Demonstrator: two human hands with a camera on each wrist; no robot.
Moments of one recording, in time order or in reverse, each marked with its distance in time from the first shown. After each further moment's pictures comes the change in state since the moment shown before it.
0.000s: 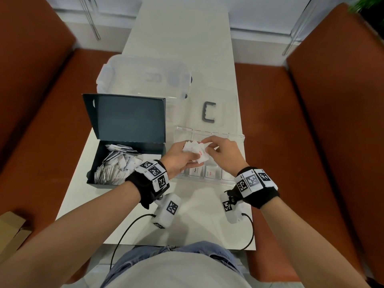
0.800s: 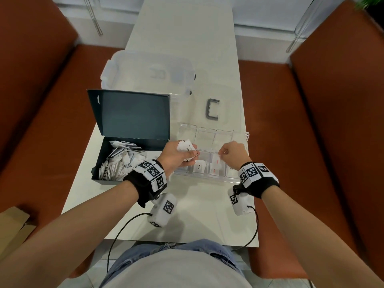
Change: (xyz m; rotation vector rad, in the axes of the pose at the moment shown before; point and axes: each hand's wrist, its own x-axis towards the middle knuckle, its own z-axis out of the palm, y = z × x) left_hand 0.003 -0.014 -0.028 0.038 0.121 0.044; right_hand 0.015 0.034 0.008 -0.229 -0.112 0.328
